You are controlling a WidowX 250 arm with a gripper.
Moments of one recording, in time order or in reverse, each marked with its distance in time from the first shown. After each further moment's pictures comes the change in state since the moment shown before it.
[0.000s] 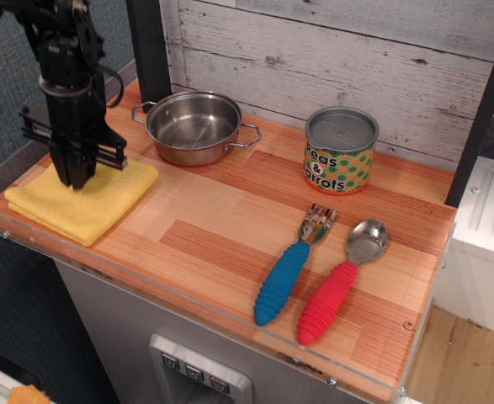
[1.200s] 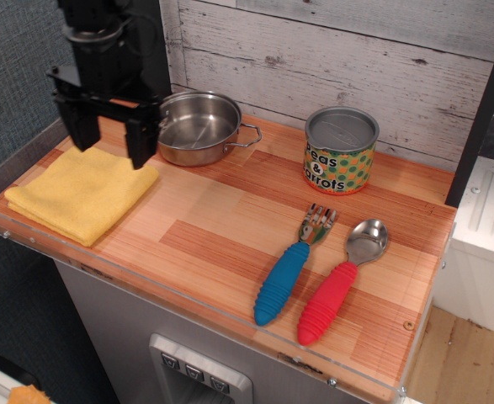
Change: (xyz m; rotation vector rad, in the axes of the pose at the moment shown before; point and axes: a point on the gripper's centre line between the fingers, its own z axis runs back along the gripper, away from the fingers) arm -0.004 -0.039 0.063 -0.116 -0.020 -0.077
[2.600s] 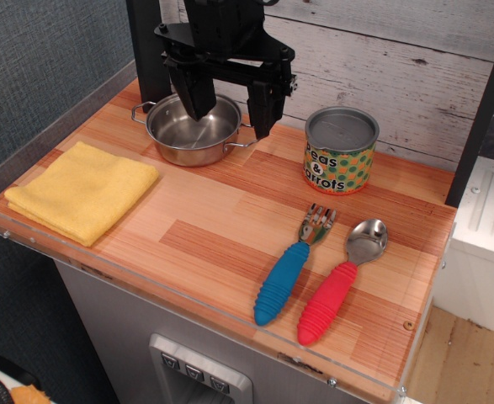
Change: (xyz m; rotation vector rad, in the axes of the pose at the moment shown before) arm 0.016 -0.108 0.061 -0.123 -0.171 -0.088
